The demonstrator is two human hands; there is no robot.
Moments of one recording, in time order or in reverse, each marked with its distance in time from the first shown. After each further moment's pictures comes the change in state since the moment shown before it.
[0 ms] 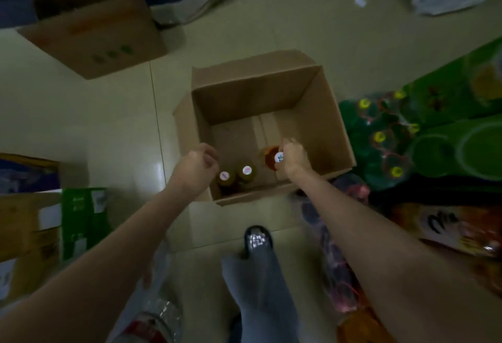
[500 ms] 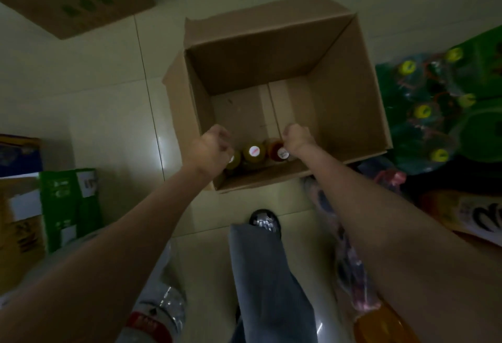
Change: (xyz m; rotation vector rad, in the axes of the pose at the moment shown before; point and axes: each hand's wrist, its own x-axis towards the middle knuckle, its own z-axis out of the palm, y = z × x) left_hand 0.070 -0.036 0.051 -0.018 -0.094 -0.014; right_hand 0.092 0.017 0.073 -0.033 -0.159 0.110
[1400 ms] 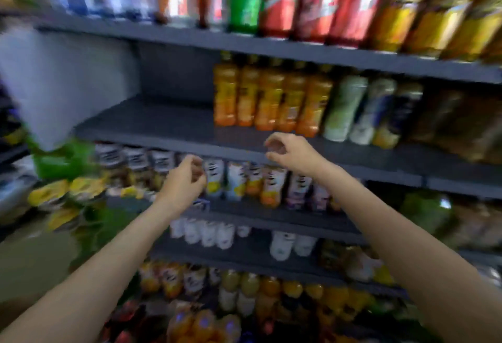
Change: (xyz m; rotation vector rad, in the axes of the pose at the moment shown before) left_hand -0.758 0.365 0.147 0.233 -0.297 1.403; right_hand -0.997 0.420 -0.139 0.444 1.193 0.284
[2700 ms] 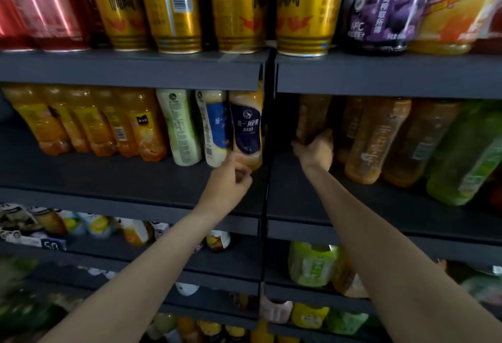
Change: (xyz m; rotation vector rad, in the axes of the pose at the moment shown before) left_hand 0.106 0.314 0.380 -0.082 -0.072 0.172; right_hand 0.040 0.452 -0.171 0.338 0.545 0.589
